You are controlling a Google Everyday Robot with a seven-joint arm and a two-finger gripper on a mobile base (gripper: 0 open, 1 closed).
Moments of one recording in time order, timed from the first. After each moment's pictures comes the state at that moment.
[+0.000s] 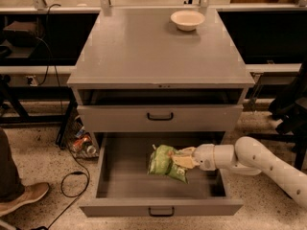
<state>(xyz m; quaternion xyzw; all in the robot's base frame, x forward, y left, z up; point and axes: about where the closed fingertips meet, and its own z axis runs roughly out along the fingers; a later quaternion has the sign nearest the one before) 0.546 -0.101 0.527 -0.37 0.75 0.41 0.37</state>
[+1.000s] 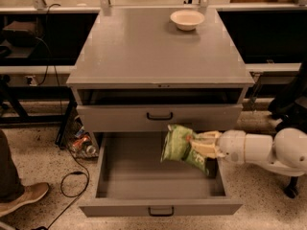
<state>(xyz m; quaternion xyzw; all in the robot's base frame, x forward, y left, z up) 0.516 -0.146 0.672 -0.39 0.72 0.34 0.46</state>
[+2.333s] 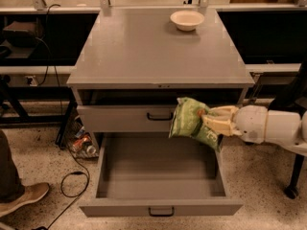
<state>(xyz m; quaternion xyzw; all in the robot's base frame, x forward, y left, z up) 0.527 -0.169 0.779 -0.41 0.69 0.30 0.52</state>
